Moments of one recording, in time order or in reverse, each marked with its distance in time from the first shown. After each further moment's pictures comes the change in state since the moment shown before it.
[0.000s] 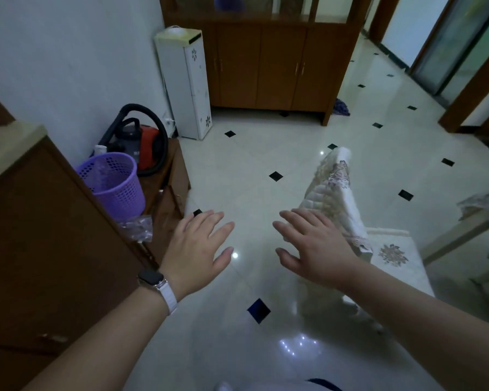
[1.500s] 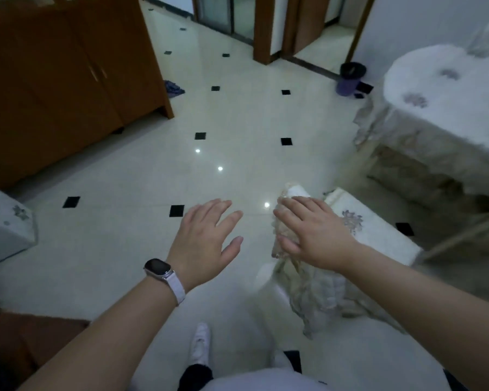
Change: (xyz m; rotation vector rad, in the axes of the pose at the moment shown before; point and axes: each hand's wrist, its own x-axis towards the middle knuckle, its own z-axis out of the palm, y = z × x) left_hand 0.523 -0.133 0.238 -0.415 -0.086 0.781; right_hand 0.243 0.269 0.120 -0.197 -0.182 0.882
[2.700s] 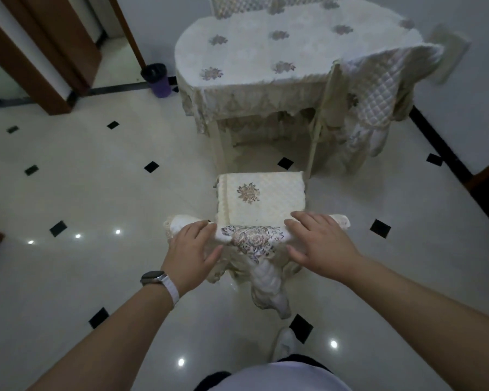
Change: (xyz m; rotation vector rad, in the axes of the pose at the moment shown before) left_hand 0.137 0.073 0.118 -0.292 -0.447 0.469; right_hand -0.175 0.022 0.031 -0.030 0.049 0.938
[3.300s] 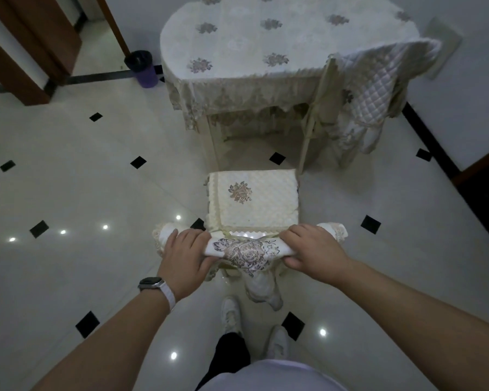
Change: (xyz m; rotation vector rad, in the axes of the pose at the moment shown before) left_hand 0.029 -0.023 0.033 0.003 0.060 0.131; right_hand 0.025 0.020 0.025 0.092 -0.124 -0.070
